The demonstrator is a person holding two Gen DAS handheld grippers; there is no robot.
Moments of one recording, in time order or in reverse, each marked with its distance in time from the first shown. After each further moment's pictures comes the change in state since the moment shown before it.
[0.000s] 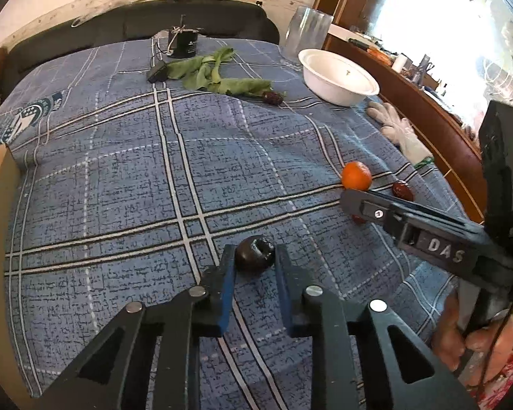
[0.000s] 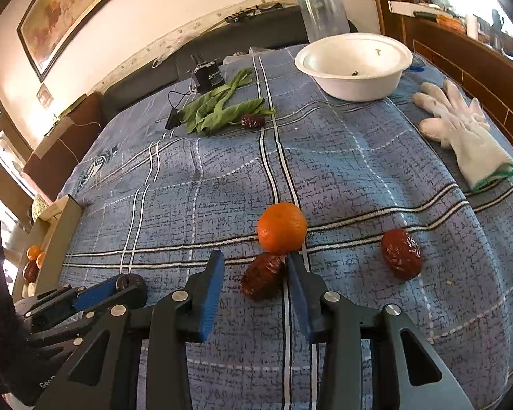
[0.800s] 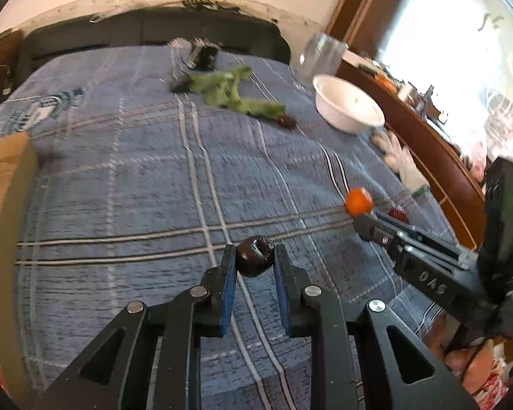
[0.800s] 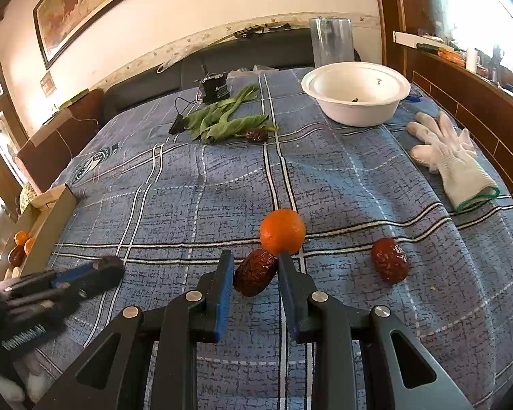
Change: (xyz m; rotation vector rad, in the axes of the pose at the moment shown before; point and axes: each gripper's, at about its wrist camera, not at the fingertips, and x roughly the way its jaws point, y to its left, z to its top) left arm -0.029 0.020 0.000 -0.096 -0.083 -0.007; right arm -0.012 0.012 -0.009 -0.082 -0.077 -0.066
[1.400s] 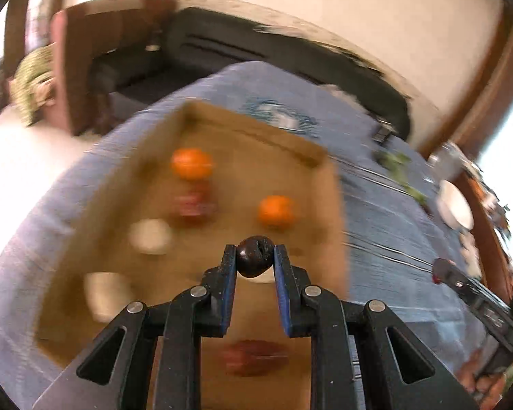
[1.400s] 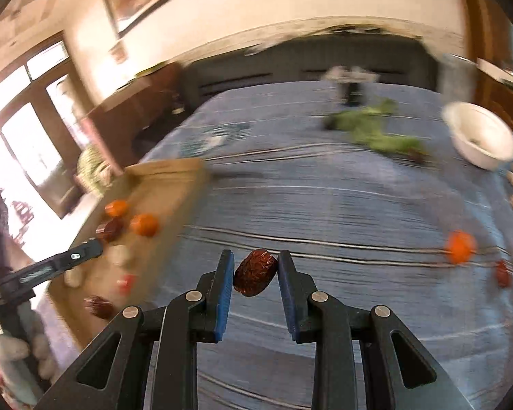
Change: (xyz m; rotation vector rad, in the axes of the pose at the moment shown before) left arm -0.168 0.188 -0.059 -0.434 -0.136 0.348; right arm -0.031 0.165 0.001 -0.185 0.065 0.289
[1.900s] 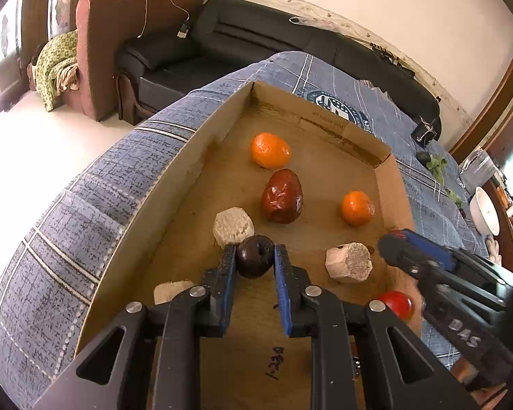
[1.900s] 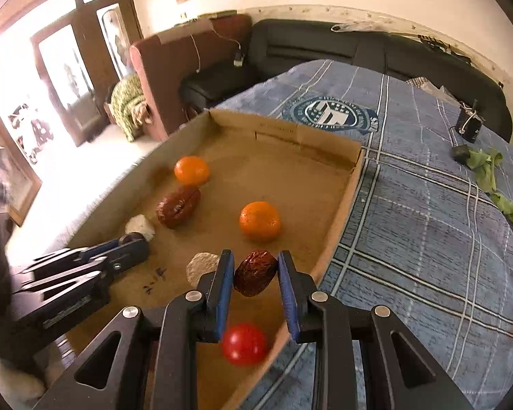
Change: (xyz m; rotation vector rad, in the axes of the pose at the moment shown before) left arm 0.024 0.039 -0.002 -0.028 0.036 0.062; right arm 0.100 0.136 0.005 -0.268 0.151 0.030
